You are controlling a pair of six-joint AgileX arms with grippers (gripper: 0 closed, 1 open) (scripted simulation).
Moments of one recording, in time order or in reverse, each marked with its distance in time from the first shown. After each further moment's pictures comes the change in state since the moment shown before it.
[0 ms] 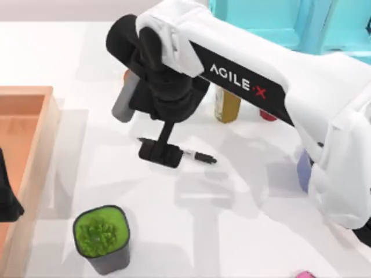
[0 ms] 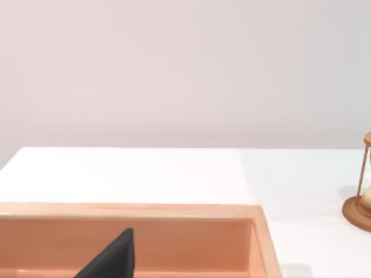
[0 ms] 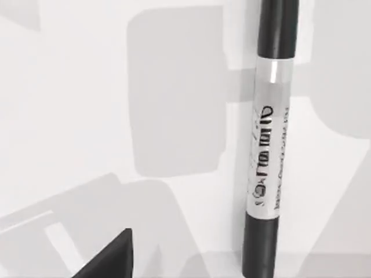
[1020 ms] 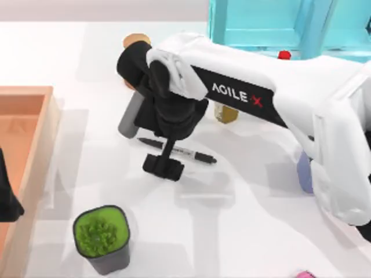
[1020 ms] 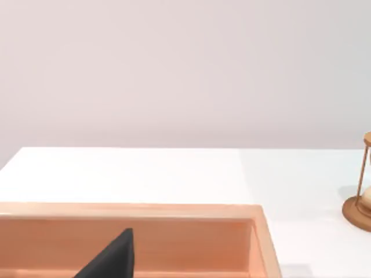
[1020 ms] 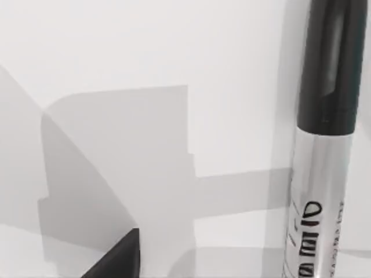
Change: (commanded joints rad) left arm 0.000 0.000 0.000 0.000 0.000 0.000; right arm -0.026 0.058 -0.229 0.296 -0.001 -0.027
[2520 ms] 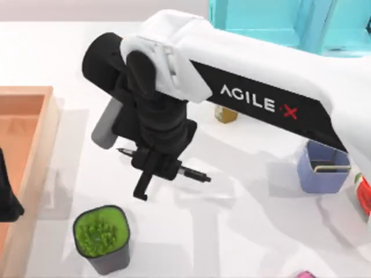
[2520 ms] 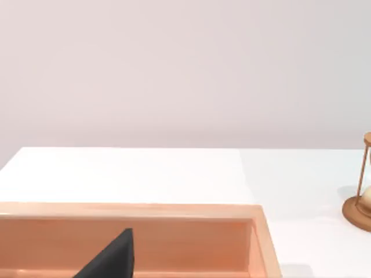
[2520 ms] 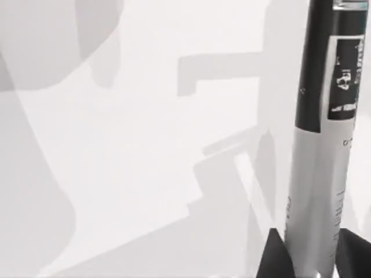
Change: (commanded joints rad) left arm 0.000 0.000 0.000 0.000 0.000 0.000; right arm 0.165 -0.351 -0.128 -0.208 -0.041 0.186
